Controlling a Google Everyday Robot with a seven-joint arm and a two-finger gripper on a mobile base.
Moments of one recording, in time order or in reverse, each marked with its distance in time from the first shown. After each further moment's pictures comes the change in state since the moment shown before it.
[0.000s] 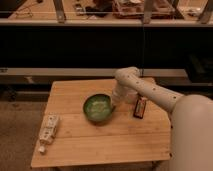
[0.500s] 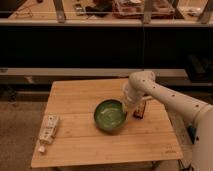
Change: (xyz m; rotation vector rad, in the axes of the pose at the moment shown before) arm -0.046 0.051 -0.028 -0.013 0.000 -0.162
